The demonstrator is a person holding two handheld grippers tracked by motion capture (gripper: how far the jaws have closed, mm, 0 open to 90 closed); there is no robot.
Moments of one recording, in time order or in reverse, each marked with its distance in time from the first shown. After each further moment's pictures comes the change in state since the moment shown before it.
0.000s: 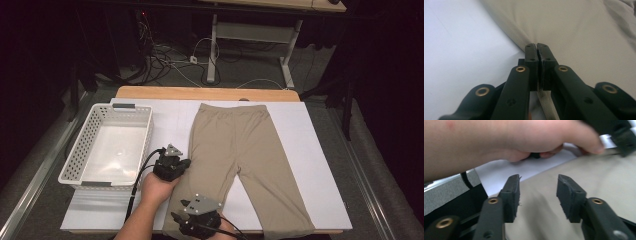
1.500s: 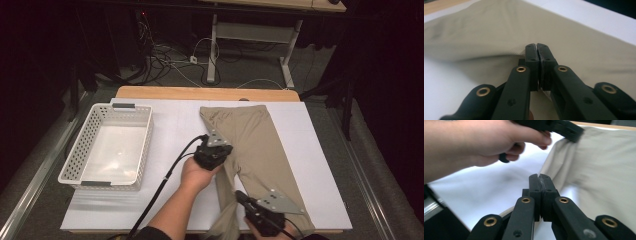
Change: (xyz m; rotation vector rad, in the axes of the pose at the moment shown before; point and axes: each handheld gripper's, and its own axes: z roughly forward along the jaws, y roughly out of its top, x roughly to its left) left arm -0.097 0.096 0.045 -0.141 -0.109 0.200; right arm -0.079 -0.049 -0.137 -0.195 -0.277 0.216
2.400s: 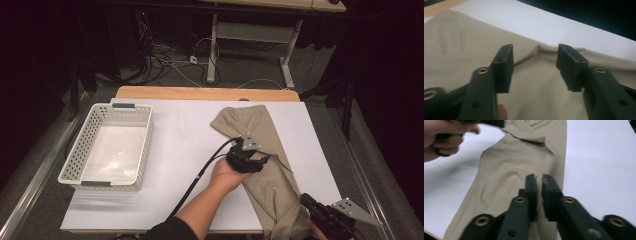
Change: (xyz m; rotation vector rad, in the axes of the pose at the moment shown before) left arm -0.036 0.002 0.024 -0.049 -0.105 0.042; right arm -0.118 -0.053 -0.077 -0.009 -0.189 0.161
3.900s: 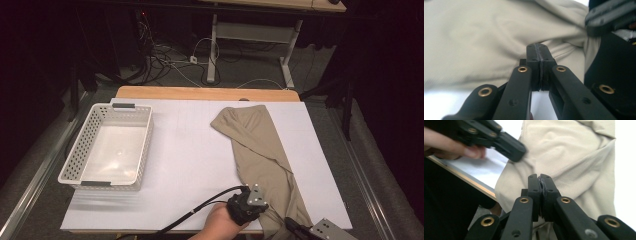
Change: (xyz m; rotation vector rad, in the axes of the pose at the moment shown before) left arm -0.087 -0.059 -0.013 0.191 -0.172 0.122; right arm 0.052 -0.023 -0.018 0.145 0.092 -0.185
